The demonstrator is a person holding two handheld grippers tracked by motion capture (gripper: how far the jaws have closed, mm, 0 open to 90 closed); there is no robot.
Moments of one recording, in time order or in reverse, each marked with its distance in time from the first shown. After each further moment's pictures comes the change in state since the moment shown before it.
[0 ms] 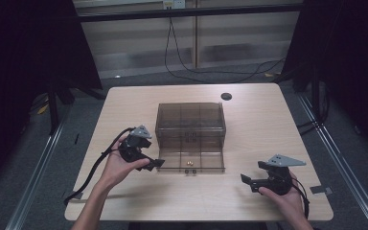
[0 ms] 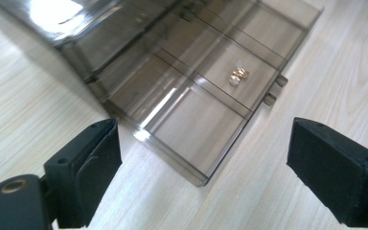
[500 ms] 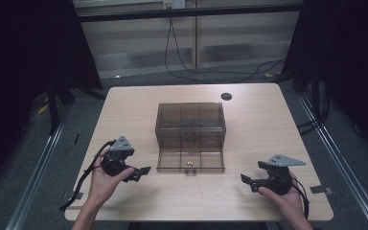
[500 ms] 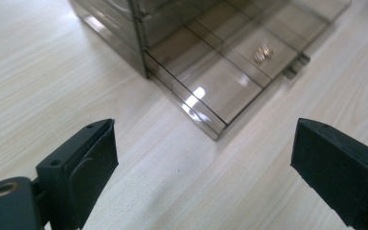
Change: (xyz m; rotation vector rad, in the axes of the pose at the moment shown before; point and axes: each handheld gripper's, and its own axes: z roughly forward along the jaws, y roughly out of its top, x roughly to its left) left arm -0.008 -0.052 -0.025 -0.105 0.147 -0.085; right arm 0.000 0.000 0.000 0.005 -0.001 0.004
